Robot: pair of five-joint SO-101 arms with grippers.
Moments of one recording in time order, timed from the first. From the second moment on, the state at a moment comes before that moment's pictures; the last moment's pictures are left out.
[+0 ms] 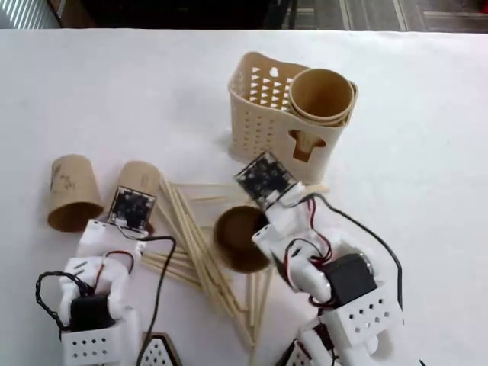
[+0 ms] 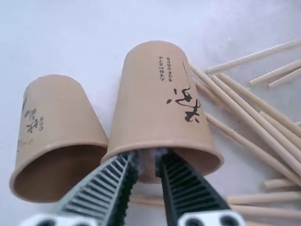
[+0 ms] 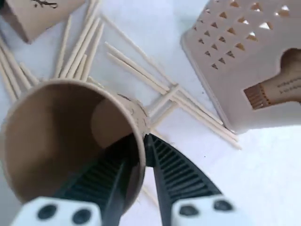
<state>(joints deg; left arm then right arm) -12.2 -103.7 93.3 61.4 -26.4 -27.5 -64.5 51.8 70.4 17.5</state>
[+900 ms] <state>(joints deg) -40.2 -71.8 46.1 80.5 -59.5 -24.7 -64.5 62.1 63.6 10.9</state>
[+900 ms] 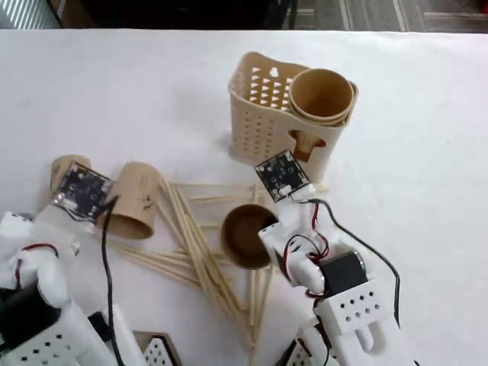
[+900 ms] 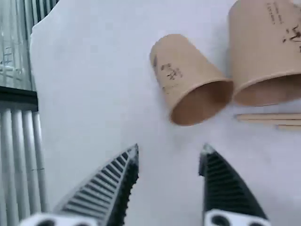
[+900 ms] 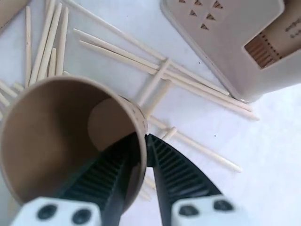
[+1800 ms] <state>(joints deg) -34.7 -48.9 74.1 30.7 -53.8 -24.7 -64.5 62.1 63.4 10.9</state>
